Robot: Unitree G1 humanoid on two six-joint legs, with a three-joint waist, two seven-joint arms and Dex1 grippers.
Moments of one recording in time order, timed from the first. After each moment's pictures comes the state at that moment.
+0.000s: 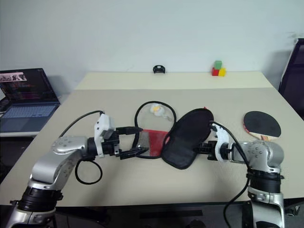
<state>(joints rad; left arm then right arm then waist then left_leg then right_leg) -0.41 0.67 0.00 -0.17 -0.47 0.46 -1.06 -0.61 -0.43 -0.28 -0.07 0.76 1.61 0.30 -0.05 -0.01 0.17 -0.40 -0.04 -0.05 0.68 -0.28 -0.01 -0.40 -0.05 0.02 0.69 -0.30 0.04</state>
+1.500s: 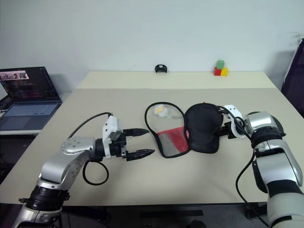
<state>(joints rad) -0.42 0.64 -0.05 -0.16 -0.46 0.45 -1.04 -1.13 -0.63 0.22 0.99 0.12 0.83 0.93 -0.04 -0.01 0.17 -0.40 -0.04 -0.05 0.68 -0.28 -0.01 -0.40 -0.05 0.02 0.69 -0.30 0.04</state>
